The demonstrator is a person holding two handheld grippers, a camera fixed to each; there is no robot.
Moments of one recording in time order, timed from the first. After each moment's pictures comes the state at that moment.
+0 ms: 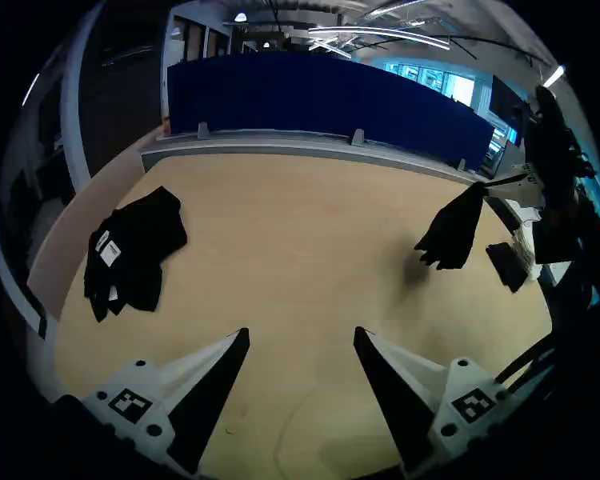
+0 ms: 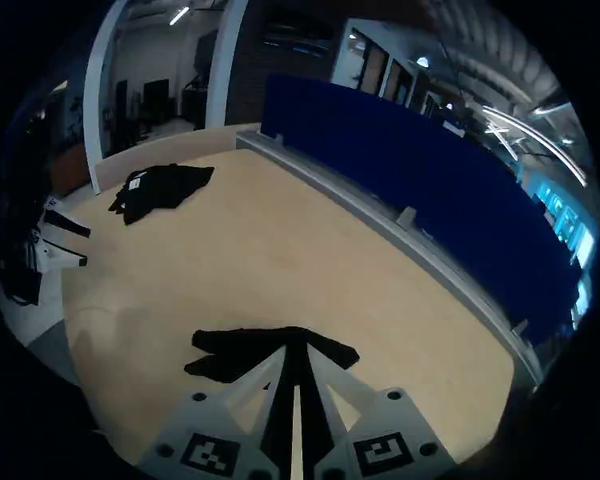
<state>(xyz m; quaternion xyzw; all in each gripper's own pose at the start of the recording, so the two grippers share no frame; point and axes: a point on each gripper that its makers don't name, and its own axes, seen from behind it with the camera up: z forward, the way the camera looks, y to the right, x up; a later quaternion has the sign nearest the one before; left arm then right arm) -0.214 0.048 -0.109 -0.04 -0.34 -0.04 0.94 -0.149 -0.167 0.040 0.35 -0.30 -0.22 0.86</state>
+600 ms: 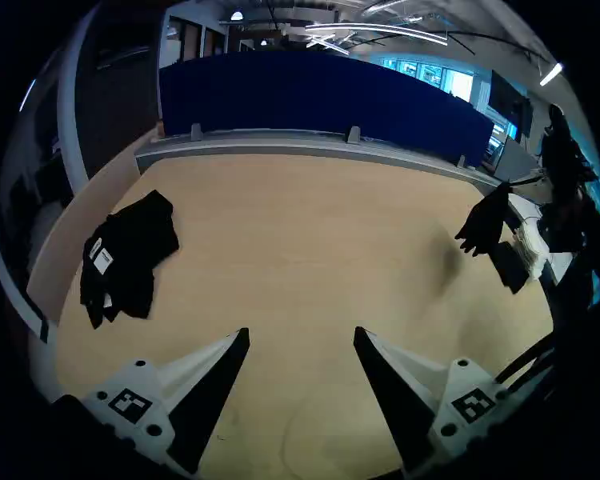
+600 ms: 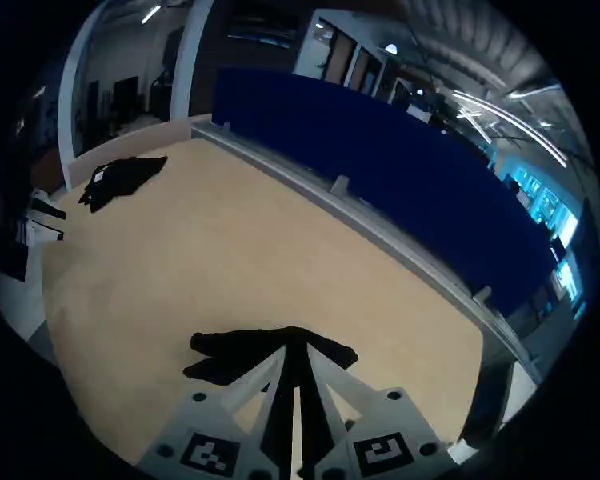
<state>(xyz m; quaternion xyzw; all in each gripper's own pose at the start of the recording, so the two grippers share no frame) -0.211 0.064 -0.094 -0.04 -0.35 -0.03 0.94 -0.139 -0.023 0.075 0.28 -0.31 -0.23 0.88</state>
